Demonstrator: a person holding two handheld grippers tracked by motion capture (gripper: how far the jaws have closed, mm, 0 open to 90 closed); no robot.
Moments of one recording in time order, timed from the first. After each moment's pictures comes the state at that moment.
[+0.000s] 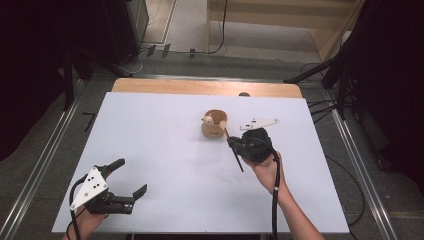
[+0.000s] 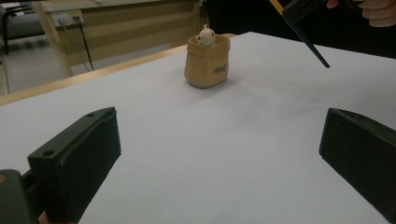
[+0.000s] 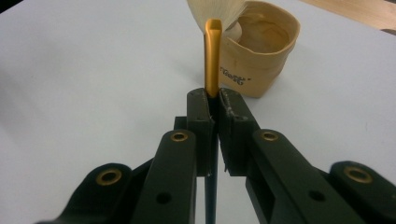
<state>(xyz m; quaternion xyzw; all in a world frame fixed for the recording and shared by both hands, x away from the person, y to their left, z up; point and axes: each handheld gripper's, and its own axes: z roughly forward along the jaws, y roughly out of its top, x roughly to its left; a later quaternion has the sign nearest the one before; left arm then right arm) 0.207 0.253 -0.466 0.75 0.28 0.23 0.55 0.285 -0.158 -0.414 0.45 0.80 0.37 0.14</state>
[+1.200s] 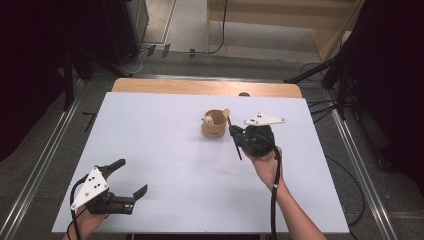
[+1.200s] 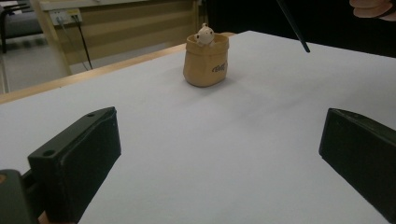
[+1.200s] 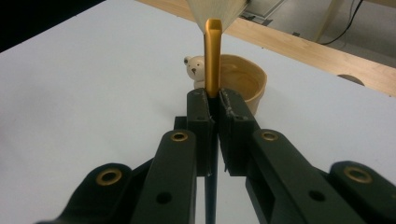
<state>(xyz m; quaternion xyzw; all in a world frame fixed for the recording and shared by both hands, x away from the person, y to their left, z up) 0.207 0.252 -0.466 0.75 0.28 0.23 0.55 0.289 -0.160 -0.405 0.45 0.76 0.42 0.20</state>
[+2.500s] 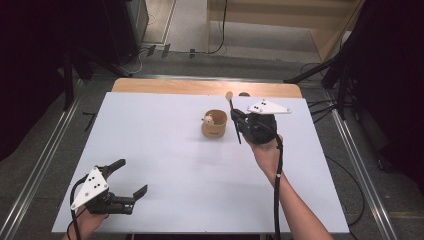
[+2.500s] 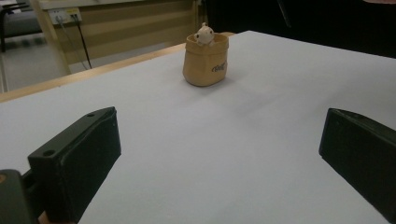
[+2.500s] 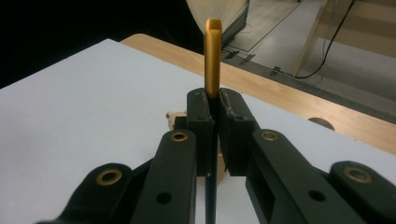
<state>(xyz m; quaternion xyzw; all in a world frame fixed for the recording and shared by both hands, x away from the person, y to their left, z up) 0.207 0.252 -0.467 0.75 0.28 0.23 0.55 0.305 -0.161 -0.380 0.44 0.73 0.46 0.25</state>
